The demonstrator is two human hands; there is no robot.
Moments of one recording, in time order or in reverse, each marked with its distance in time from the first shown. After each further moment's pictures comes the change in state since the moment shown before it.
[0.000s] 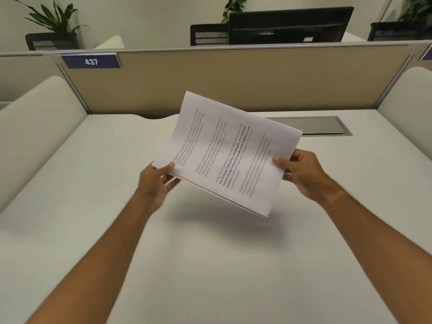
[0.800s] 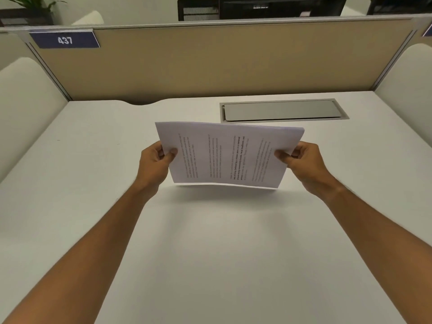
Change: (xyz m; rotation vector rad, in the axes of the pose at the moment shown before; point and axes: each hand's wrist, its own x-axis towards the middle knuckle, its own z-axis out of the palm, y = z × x) left_hand 0.028 -0.016 0.010 0.553 -0.105 0.352; right_hand 0.004 0.027 -0.023 -0.251 0.101 -0.139
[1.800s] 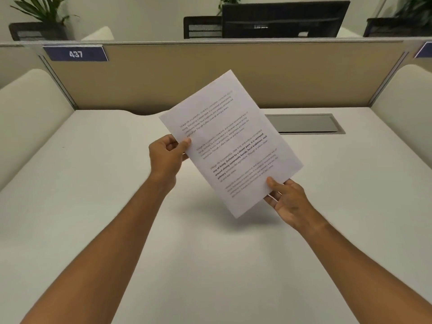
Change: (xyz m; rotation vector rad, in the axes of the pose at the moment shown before) left_hand 0.009 0.055 0.045 -0.267 0.175 -0.084; right_hand -0.032 0.028 0.022 0.699 0.023 0.410
